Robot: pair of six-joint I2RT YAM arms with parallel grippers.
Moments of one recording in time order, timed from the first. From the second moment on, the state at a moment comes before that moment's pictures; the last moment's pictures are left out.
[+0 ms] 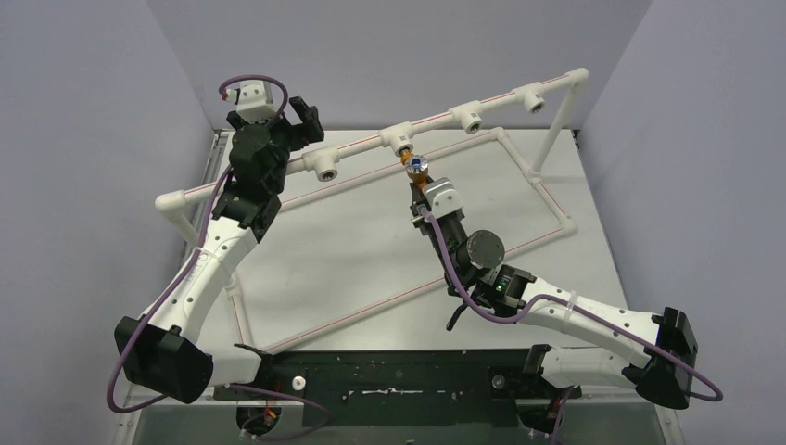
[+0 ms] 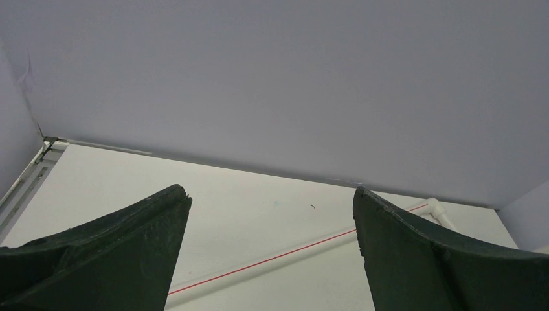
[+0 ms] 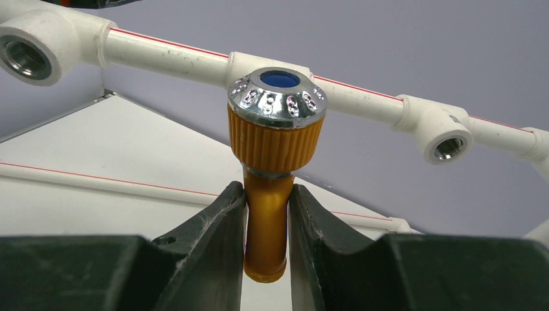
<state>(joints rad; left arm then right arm) -0.35 1.31 1.23 0.09 -0.34 -0.30 1.07 1.13 0.86 0.53 0.64 -0.44</state>
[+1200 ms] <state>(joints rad) -0.36 1.31 1.22 0.09 -0.34 -0.29 1.08 1.14 0.88 0.55 0.64 -0.46</state>
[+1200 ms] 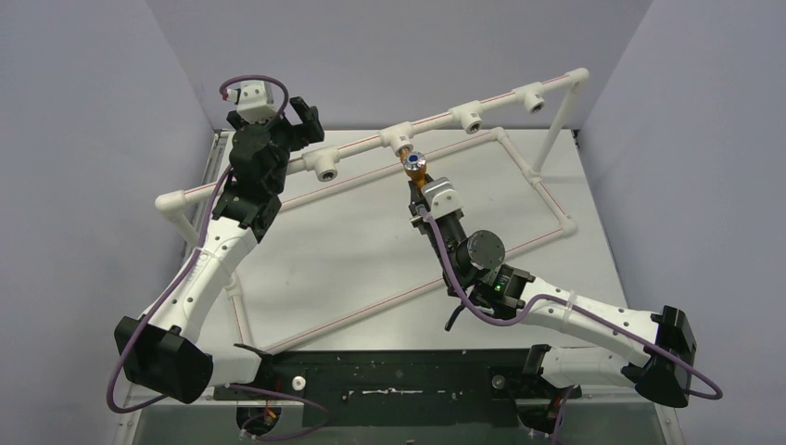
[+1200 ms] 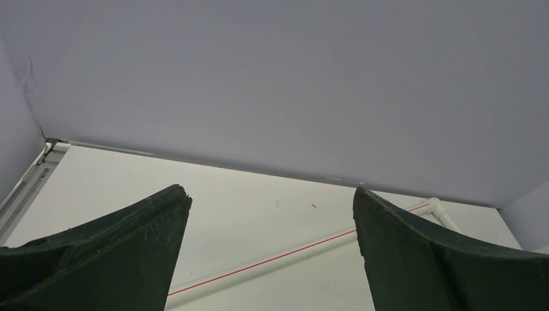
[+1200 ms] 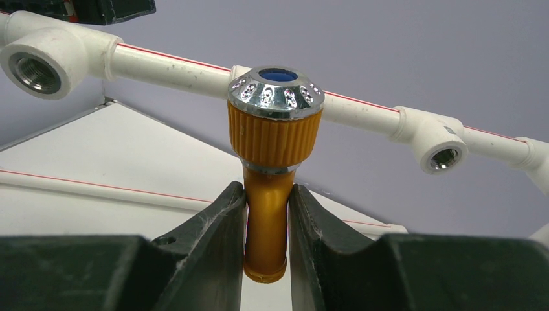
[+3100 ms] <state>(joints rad) -0.36 1.32 1.22 0.11 -0.34 -0.28 1.03 1.15 0.87 0.56 0.66 -0.14</state>
